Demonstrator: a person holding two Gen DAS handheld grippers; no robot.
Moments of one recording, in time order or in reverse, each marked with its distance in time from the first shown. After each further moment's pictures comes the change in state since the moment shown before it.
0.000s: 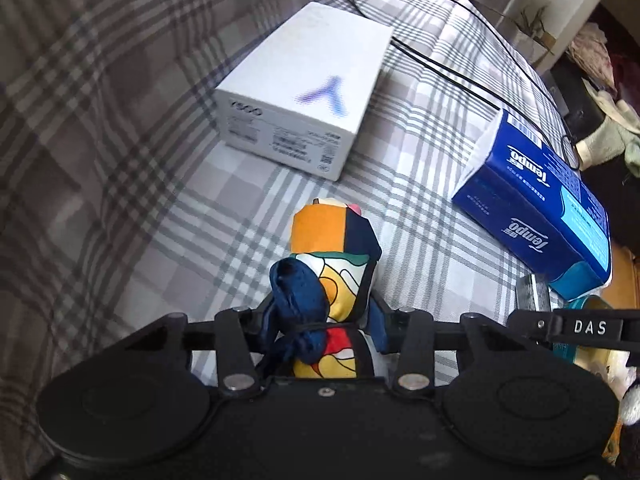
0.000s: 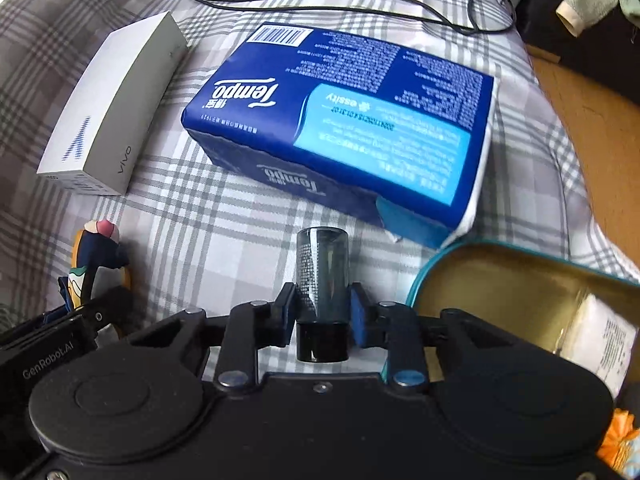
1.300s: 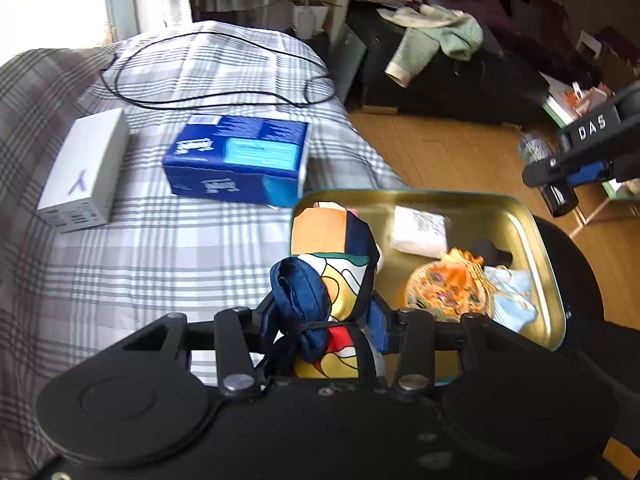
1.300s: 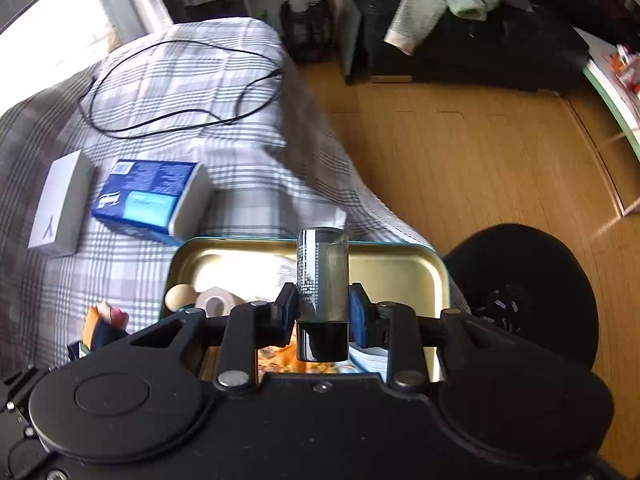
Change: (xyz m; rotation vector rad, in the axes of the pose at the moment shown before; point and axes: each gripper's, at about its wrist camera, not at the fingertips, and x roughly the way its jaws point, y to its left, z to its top) left arm -0.122 -0.178 -0.112 0.545 -0.041 -0.207; right arm -0.187 -0.173 -0.069 0.246 -0.182 -0.149
